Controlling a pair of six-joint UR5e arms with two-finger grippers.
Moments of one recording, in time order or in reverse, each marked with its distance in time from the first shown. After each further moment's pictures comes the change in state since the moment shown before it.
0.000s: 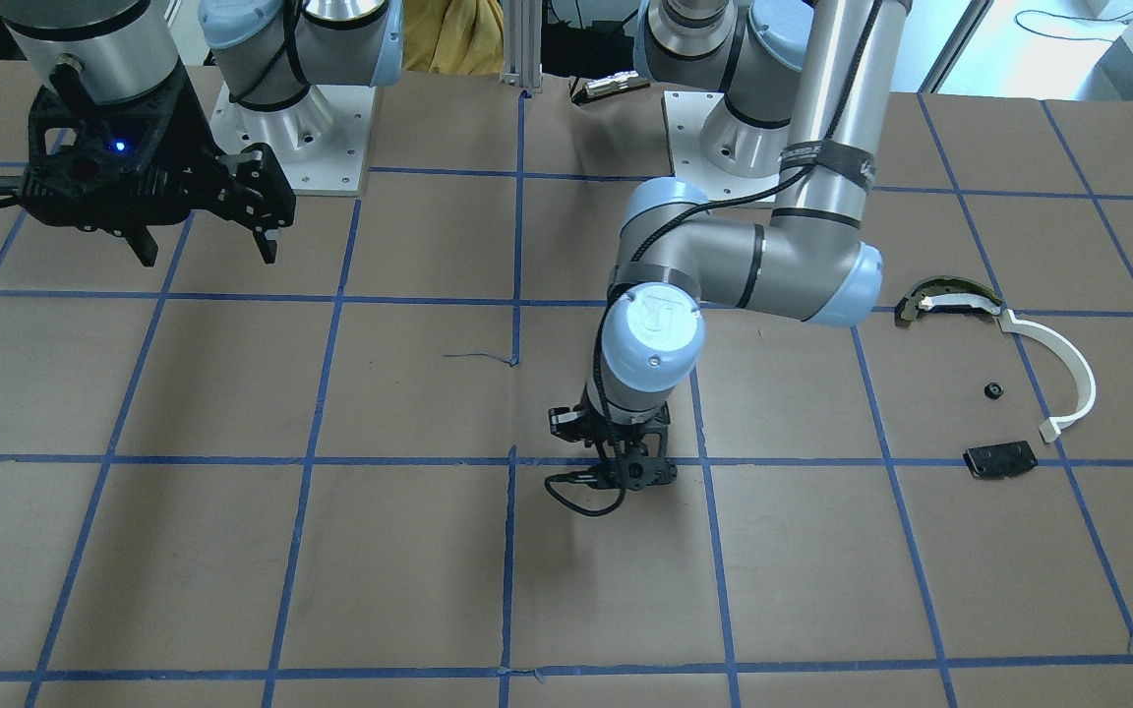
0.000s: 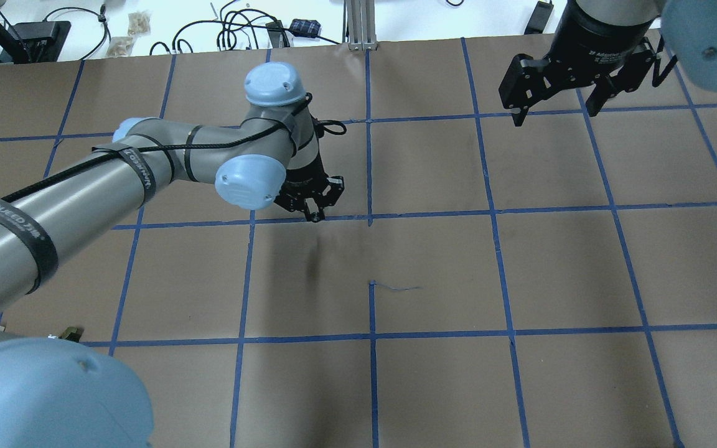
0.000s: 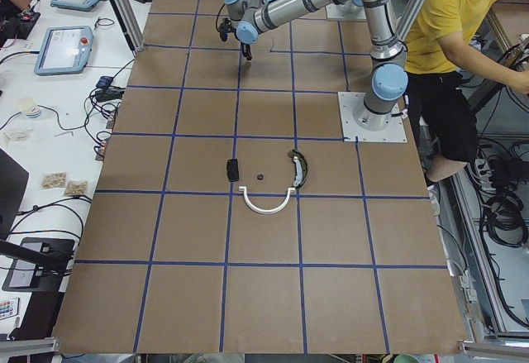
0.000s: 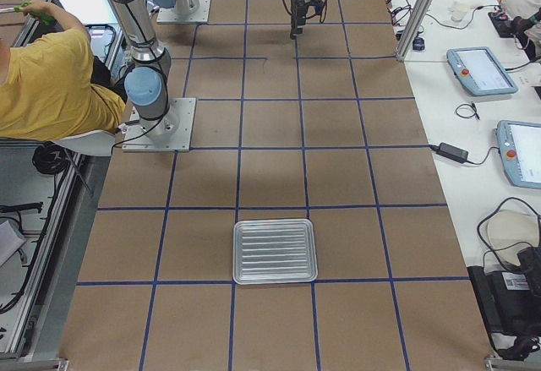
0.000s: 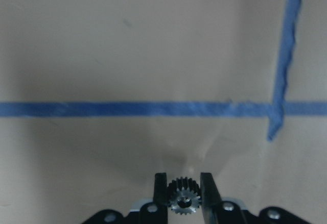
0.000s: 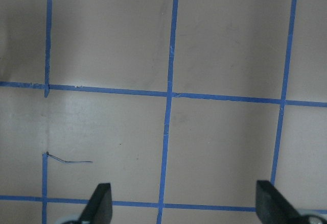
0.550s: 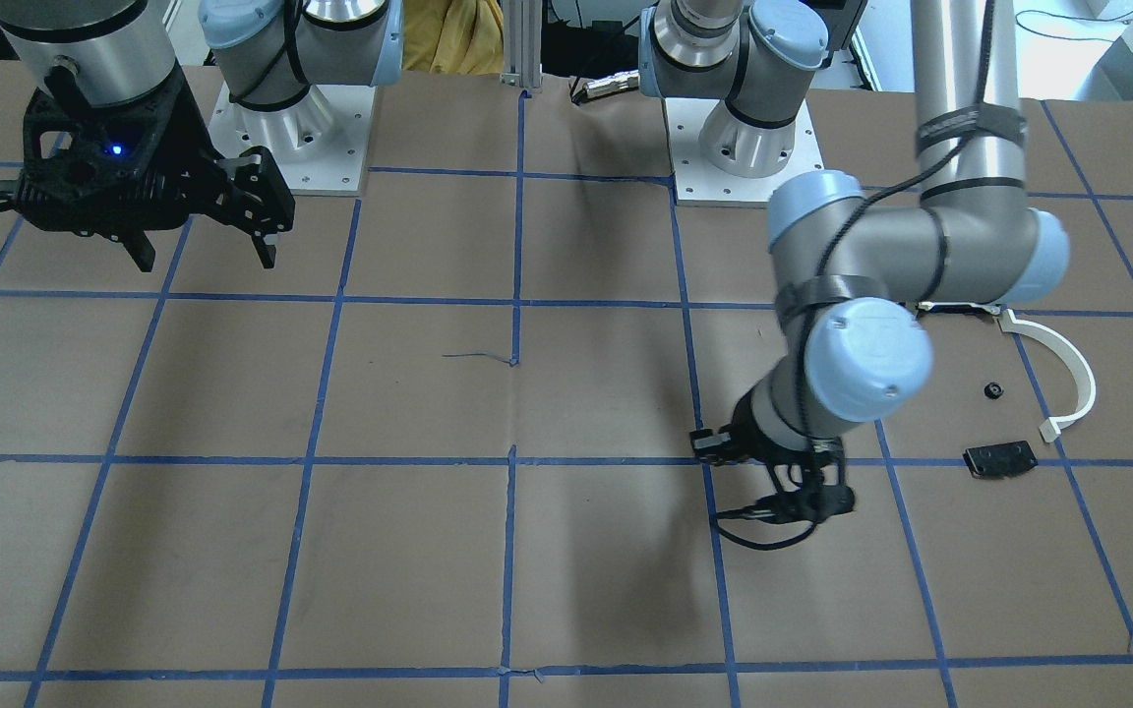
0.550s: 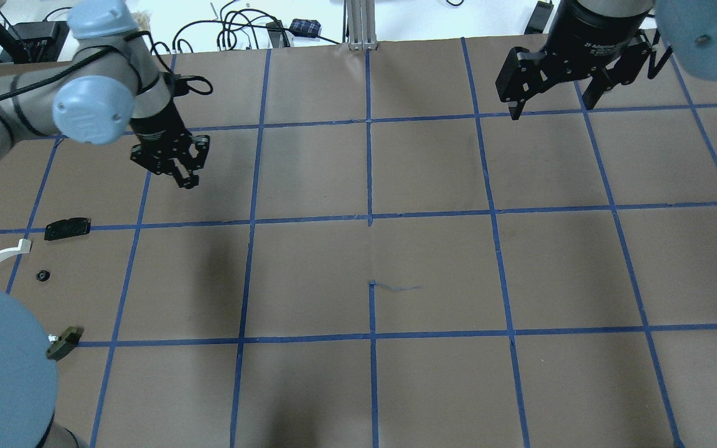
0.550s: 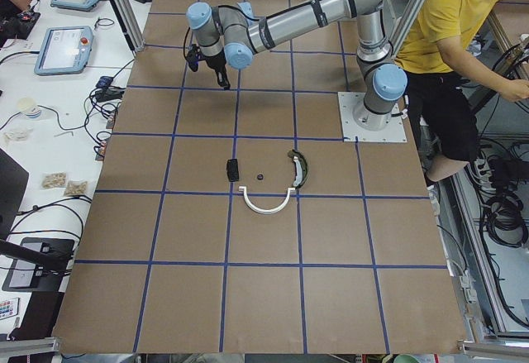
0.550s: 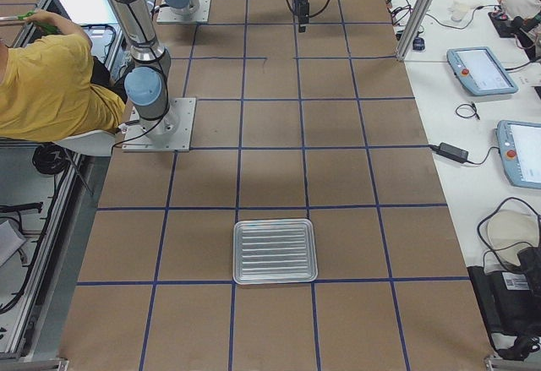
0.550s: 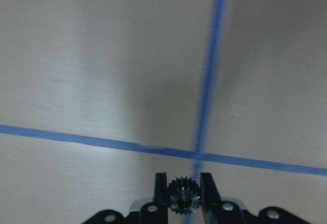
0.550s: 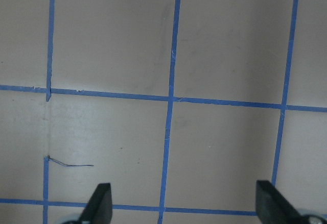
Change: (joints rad) left arm 0.388 0.064 0.078 -0.202 0.145 0.380; right arm 0.005 0.016 -0.019 -0.002 0.000 0.002
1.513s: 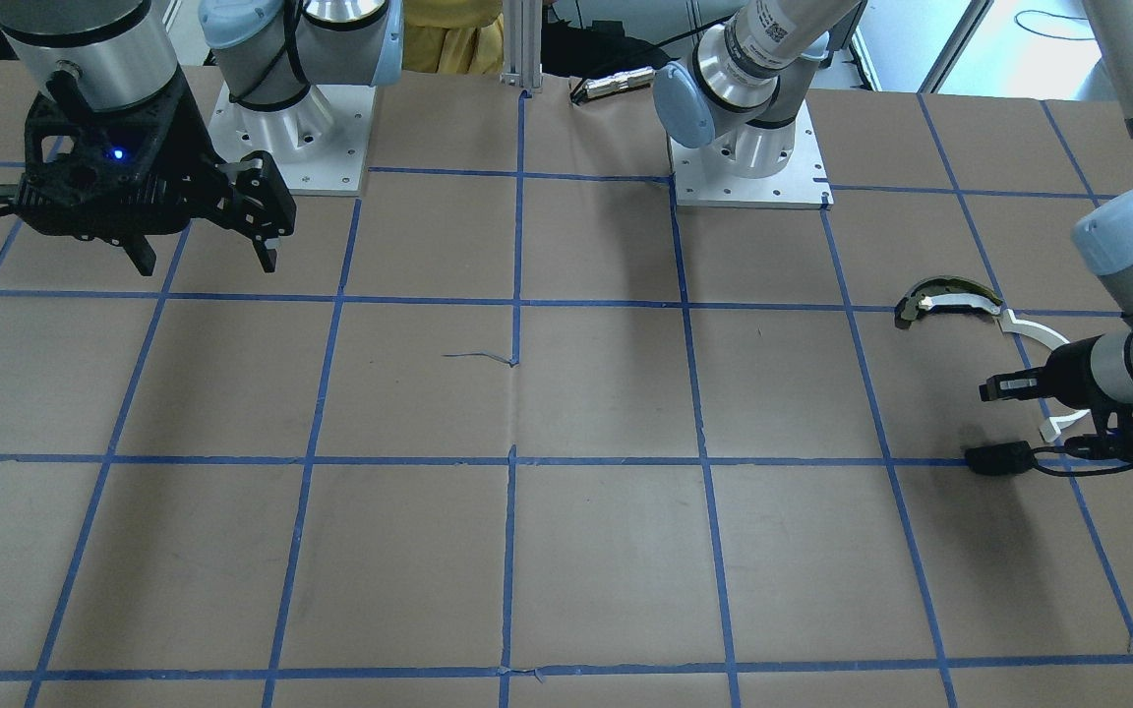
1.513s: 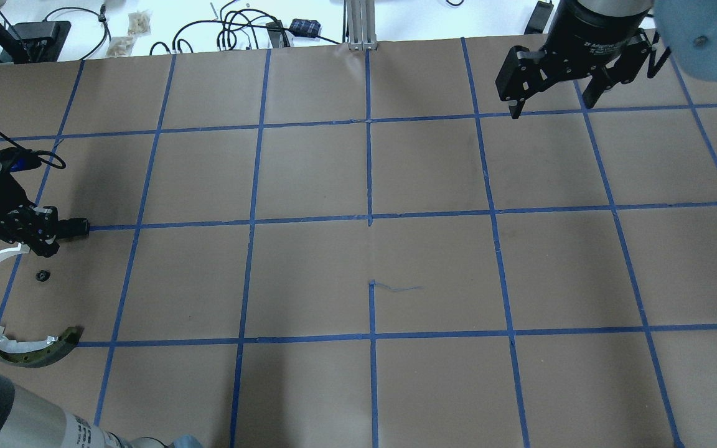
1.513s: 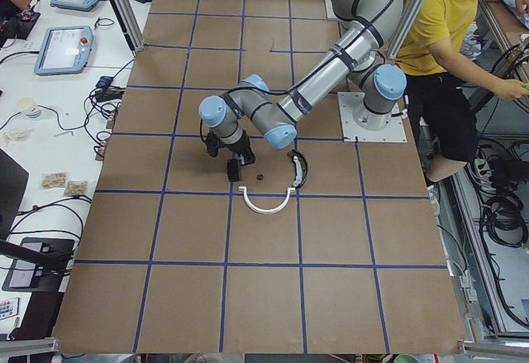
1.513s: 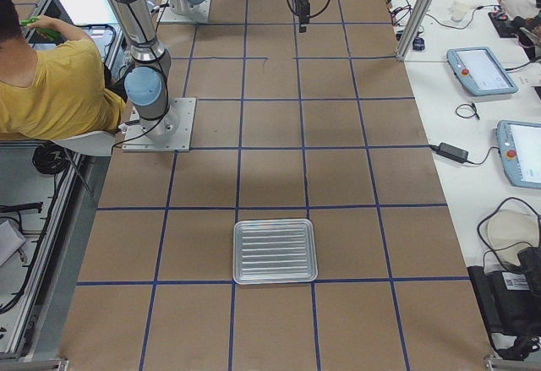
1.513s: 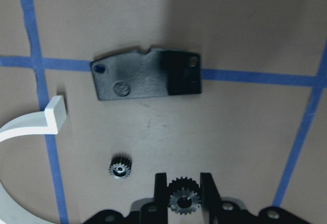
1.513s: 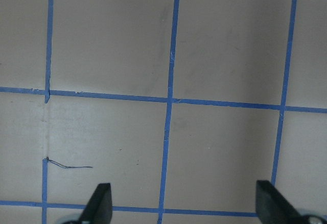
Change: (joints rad) left arm 0.410 -0.044 -0.115 0.037 0.069 0.413; right arm 0.001 0.000 0.007 -0.005 -0.003 0.002
